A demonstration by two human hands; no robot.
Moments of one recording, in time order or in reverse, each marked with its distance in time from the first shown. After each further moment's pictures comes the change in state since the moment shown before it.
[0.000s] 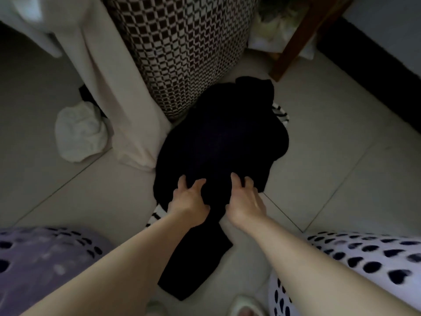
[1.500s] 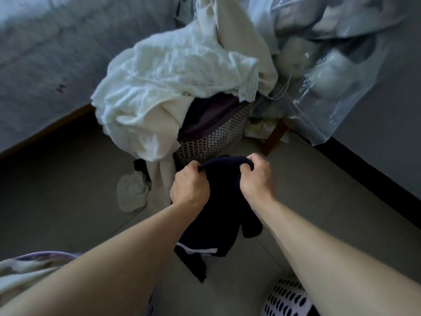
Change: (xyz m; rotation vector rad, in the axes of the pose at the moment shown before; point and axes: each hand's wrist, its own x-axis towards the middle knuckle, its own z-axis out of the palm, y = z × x) left_hand -0.190 0.103 -0.232 -0.365 0.605 0.044; right_hand -0.144 -0.111 -0.261 0.811 0.502 -0.138
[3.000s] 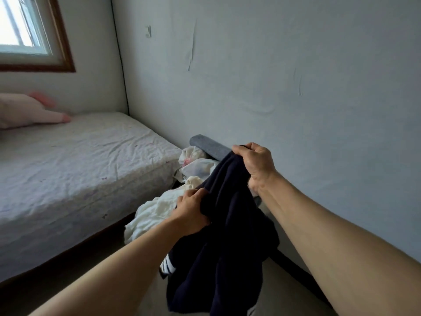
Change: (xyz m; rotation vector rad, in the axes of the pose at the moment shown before) left_hand -0.304 0.211 -0.326 0.230 0.060 0.583; right_hand -0.267 -0.391 -0.311 0.627 0.064 -0.365
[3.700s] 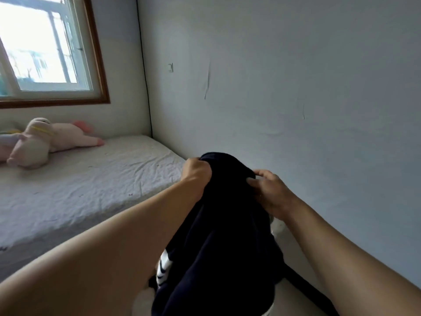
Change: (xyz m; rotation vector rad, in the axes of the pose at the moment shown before) left_hand -0.025 0.082 -0.111 -0.779 0.417 -0.320; right_hand -0.062 -0.043 -0.052 -0.008 -0.338 0.155
